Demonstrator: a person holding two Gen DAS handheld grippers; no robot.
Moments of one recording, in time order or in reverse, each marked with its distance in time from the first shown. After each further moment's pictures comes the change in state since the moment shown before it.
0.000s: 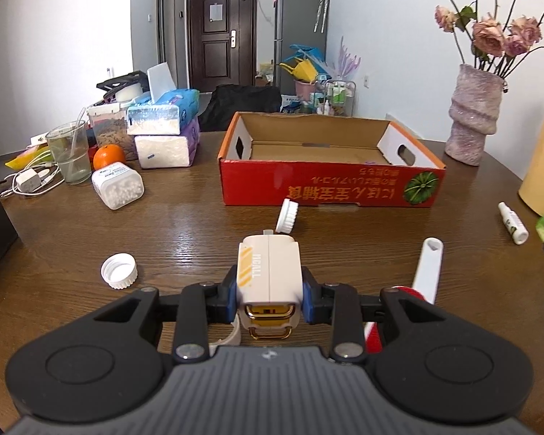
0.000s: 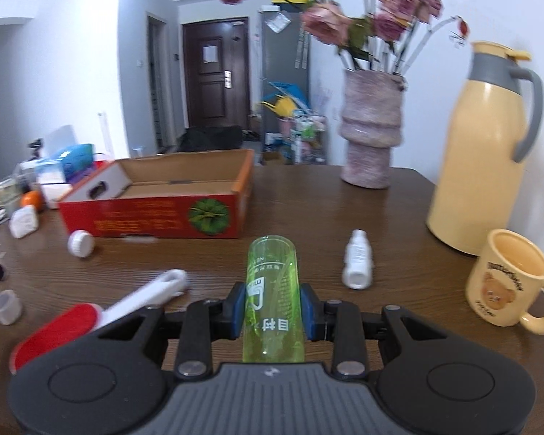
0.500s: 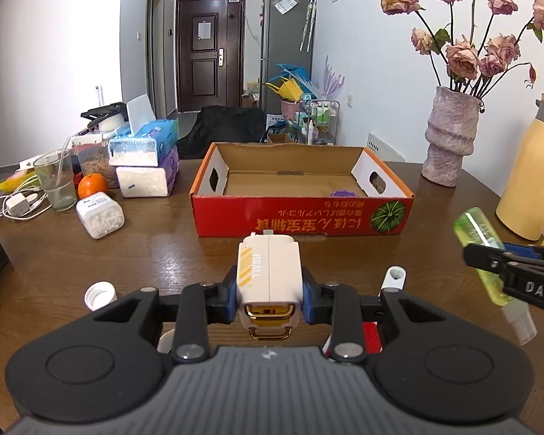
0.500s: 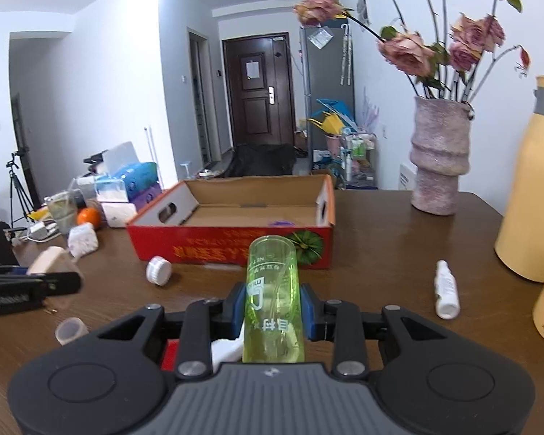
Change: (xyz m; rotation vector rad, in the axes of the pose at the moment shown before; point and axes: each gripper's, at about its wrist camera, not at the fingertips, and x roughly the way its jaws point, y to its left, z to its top) left arm -0.018 -0.028 0.022 0.007 -0.064 -0.039; right arm -0.002 0.070 0.023 -0.013 -0.058 0.145
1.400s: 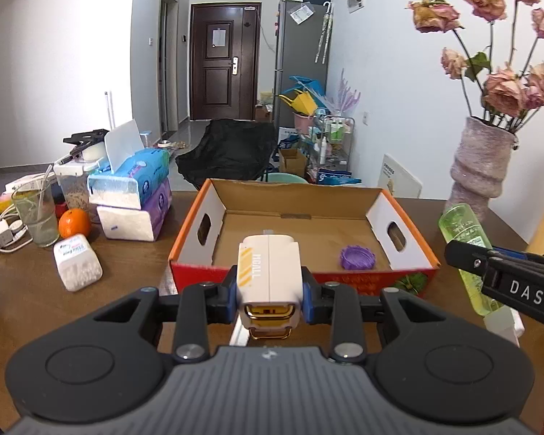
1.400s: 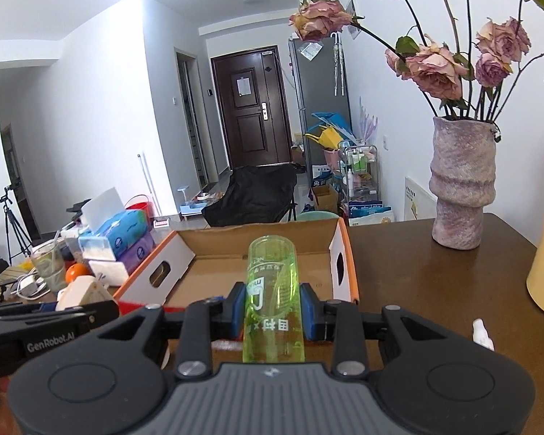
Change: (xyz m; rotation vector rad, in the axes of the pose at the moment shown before) left arm 0.078 -0.012 0.073 -0.042 -0.031 0.043; right arm 0.075 -0.001 0.074 0.075 -0.051 0.002
